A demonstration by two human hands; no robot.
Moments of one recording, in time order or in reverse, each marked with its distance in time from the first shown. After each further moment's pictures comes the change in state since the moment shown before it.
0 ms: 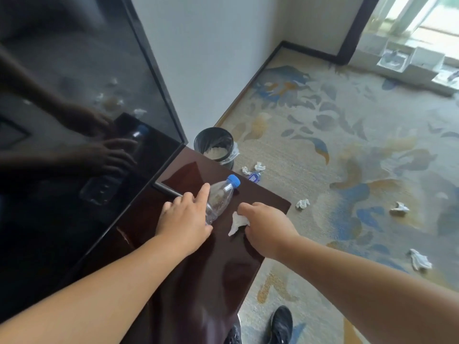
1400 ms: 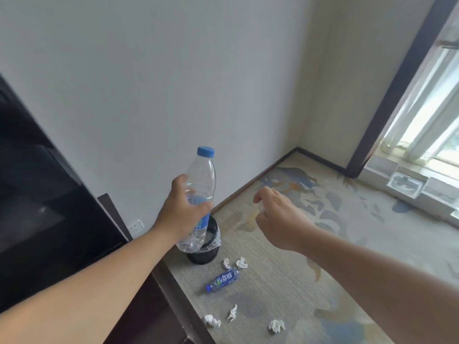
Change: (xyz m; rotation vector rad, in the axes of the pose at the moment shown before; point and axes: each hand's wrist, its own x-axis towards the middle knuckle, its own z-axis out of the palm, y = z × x) left_hand 0.156 0.191 -0.208 -1.041 0.490 -0.302; right_hand 0.053 0.171 -0.337 0.086 0.184 -0.264
